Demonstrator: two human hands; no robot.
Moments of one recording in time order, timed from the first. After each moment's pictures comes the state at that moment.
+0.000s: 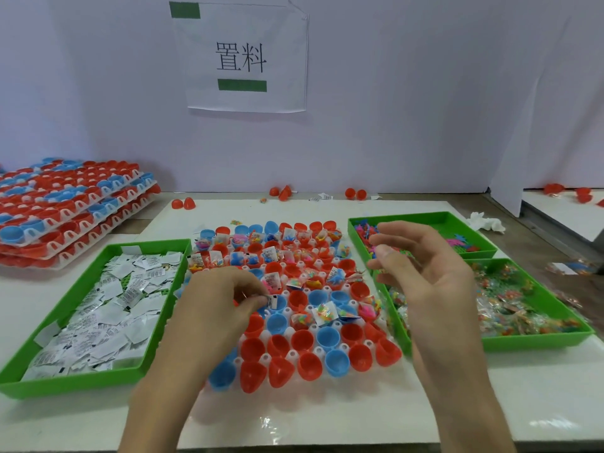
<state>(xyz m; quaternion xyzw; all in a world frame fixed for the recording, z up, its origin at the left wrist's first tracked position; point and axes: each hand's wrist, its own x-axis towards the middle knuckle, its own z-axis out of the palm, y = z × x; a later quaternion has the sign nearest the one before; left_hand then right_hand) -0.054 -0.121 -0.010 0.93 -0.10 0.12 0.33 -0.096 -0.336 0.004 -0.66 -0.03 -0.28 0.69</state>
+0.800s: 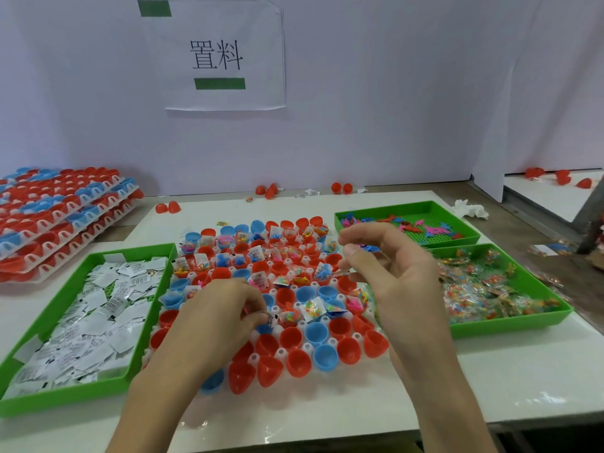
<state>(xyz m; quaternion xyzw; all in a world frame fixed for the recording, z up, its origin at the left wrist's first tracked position) -0.046 -0.132 -0.013 0.97 -0.17 0.01 0.18 -0.097 -0.330 0.002 -0.69 -0.03 -0.26 0.67</state>
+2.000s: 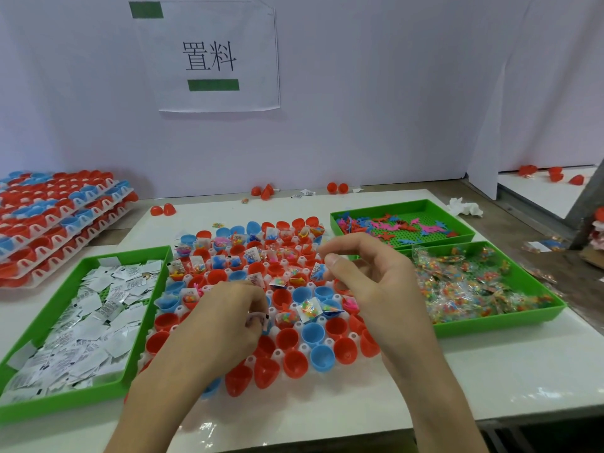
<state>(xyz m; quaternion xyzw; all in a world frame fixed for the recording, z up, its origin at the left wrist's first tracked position) -0.047 -0.140 -0.012 0.97 -0.20 0.00 0.15 -0.096 -0.326 0.003 -0.72 -0.04 -0.20 0.66</state>
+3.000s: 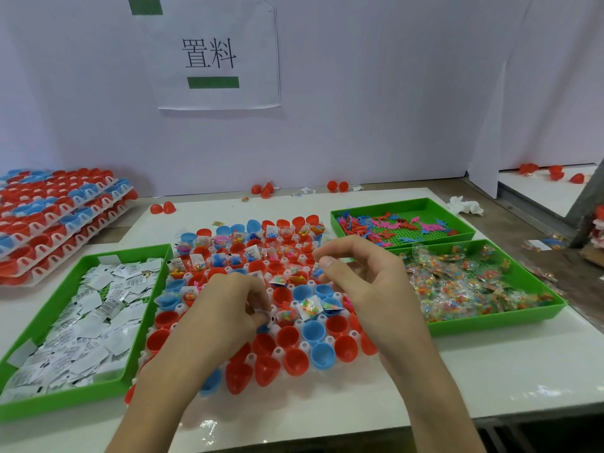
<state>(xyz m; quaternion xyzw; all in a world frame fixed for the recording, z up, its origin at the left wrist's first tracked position) -0.037 -0.142 -0.013 0.96 -0.17 -0.01 0.21 -0.091 -0.325 -0.004 -0.74 -0.04 -0.18 0.65</state>
